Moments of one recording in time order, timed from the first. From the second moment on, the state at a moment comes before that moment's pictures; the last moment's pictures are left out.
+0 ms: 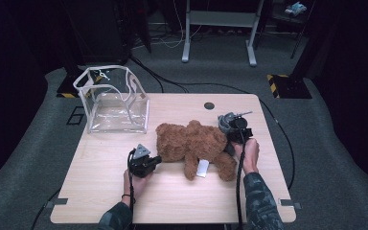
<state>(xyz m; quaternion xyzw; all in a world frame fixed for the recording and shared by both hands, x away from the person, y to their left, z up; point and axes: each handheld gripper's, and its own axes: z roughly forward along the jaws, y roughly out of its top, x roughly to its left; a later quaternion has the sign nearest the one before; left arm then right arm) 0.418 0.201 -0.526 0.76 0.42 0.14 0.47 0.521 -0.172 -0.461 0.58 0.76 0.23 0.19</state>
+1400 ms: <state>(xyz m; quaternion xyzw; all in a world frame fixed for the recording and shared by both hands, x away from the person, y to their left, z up) 0.417 0.199 -0.526 0.77 0.42 0.15 0.46 0.489 -0.172 -0.421 0.59 0.73 0.32 0.17</state>
